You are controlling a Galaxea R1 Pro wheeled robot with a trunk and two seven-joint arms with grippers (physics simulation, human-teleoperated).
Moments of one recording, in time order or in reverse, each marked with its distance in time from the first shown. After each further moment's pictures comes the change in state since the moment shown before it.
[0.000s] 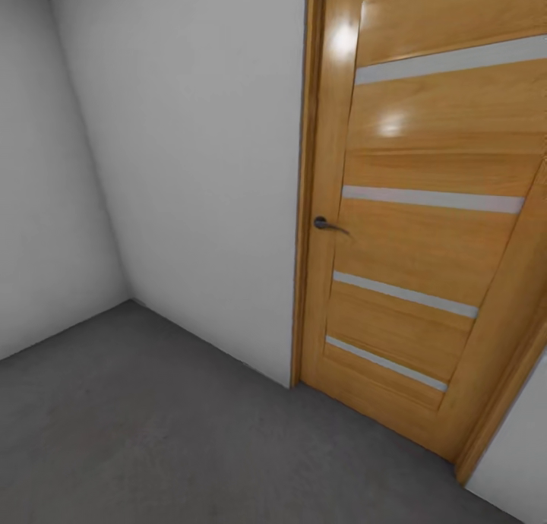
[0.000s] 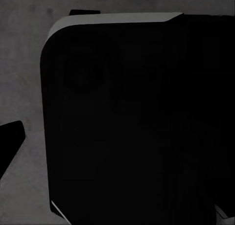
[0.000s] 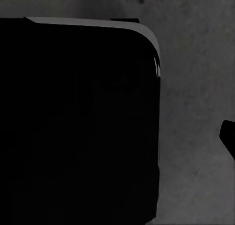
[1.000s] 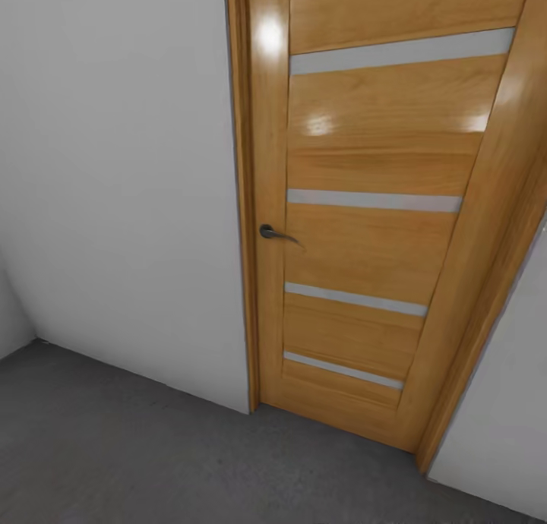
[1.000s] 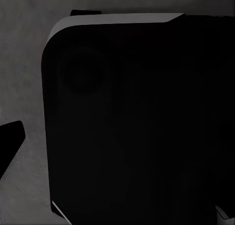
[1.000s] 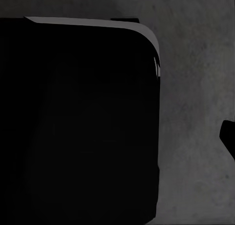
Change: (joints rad) left arm 0.000 0.002 0.000 0.000 0.001 -0.001 0.000; right arm 0.000 0.000 0.000 0.000 0.000 0.000 0.000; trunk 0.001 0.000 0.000
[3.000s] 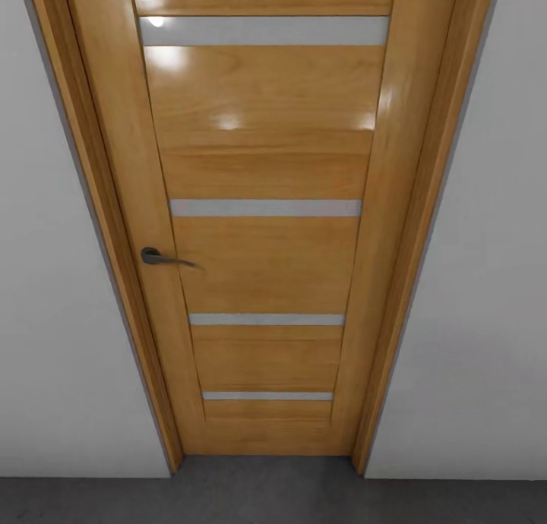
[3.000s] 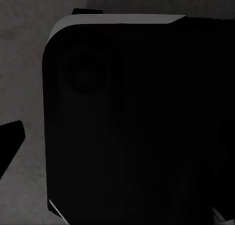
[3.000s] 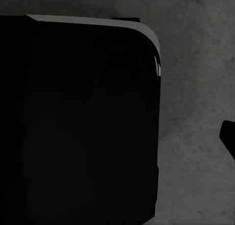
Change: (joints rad) left arm 0.000 0.002 -0.002 0.000 0.032 0.000 0.000; right arm 0.000 0.000 0.004 0.003 0.007 -0.001 0.000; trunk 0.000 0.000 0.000
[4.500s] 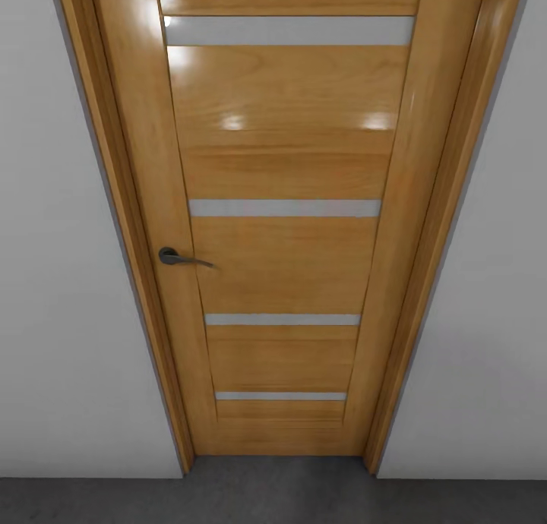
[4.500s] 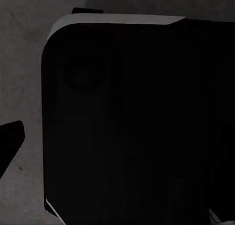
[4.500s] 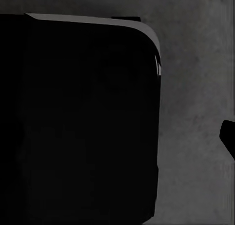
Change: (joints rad) left arm 0.000 -0.001 0.003 0.000 0.017 0.000 0.000; right arm 0.000 0.000 0.002 -0.001 0.001 0.004 0.001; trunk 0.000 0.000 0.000
